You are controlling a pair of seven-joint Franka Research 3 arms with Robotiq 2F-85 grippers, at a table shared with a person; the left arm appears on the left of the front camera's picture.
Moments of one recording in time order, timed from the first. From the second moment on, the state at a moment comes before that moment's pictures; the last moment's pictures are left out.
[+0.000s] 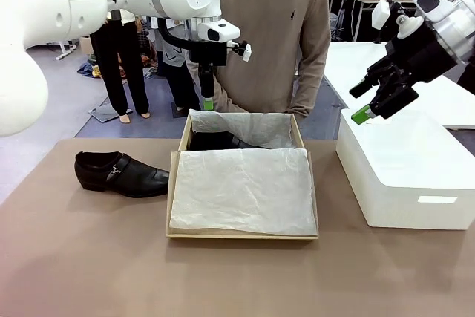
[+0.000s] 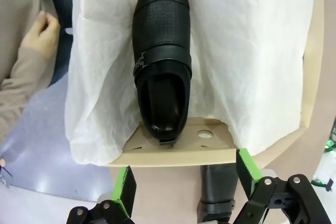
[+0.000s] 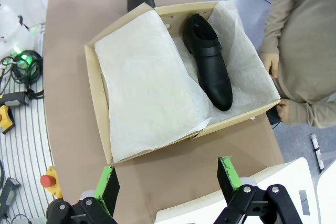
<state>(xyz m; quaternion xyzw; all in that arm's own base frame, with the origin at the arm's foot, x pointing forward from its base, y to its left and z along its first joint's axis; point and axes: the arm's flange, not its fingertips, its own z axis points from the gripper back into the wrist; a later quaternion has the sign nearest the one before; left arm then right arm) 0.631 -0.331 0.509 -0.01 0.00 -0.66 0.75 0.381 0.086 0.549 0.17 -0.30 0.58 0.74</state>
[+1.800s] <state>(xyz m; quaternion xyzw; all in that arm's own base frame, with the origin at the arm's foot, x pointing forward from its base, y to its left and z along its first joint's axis) 0.574 -0.116 0.519 -0.02 -0.01 -0.71 0.70 0.381 0.086 0.549 0.17 -0.30 0.58 0.74</state>
